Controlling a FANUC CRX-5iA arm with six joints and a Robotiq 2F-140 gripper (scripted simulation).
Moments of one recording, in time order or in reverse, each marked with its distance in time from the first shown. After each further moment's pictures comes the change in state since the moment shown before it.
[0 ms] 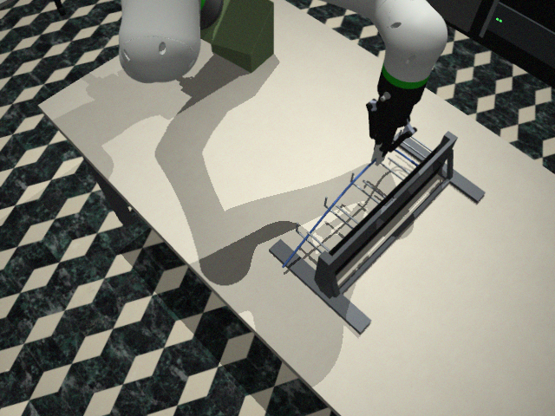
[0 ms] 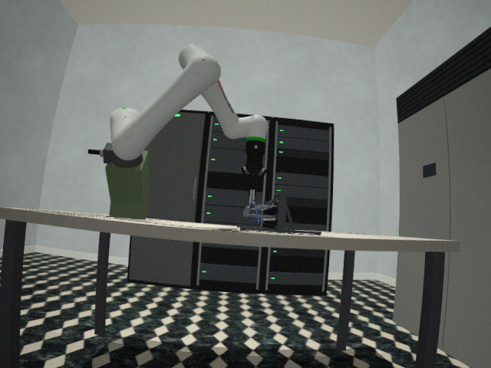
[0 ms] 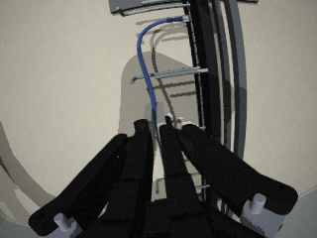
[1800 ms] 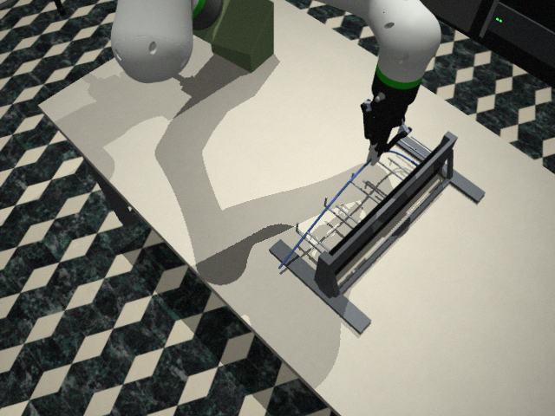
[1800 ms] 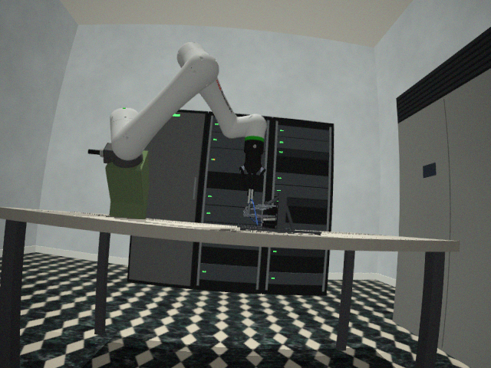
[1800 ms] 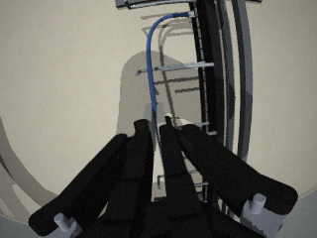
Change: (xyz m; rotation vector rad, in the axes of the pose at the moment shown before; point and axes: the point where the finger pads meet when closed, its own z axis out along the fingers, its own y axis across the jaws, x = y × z) arm -0.009 -0.008 0.000 0.000 0.001 -0.022
